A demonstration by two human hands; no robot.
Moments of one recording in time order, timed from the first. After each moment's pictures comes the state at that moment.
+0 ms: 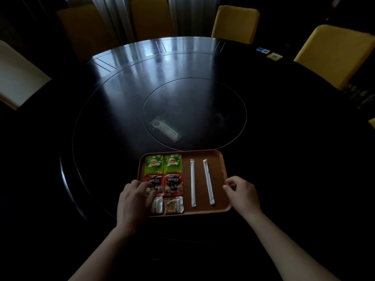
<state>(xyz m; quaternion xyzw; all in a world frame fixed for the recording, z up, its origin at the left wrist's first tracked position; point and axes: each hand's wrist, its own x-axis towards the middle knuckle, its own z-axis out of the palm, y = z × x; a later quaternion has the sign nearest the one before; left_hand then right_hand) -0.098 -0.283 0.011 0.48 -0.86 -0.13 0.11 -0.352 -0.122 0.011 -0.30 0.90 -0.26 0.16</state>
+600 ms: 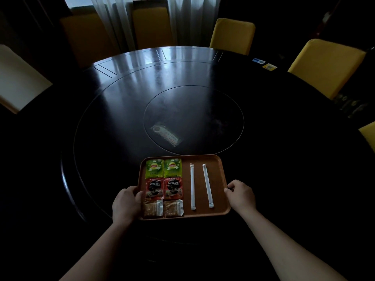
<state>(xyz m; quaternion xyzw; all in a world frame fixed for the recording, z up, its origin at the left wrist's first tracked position) -0.086 -0.307 -0.001 0.62 -0.74 -0.26 0.11 -0.356 -0.133 0.006 -0.22 0.94 -0.19 0.17</state>
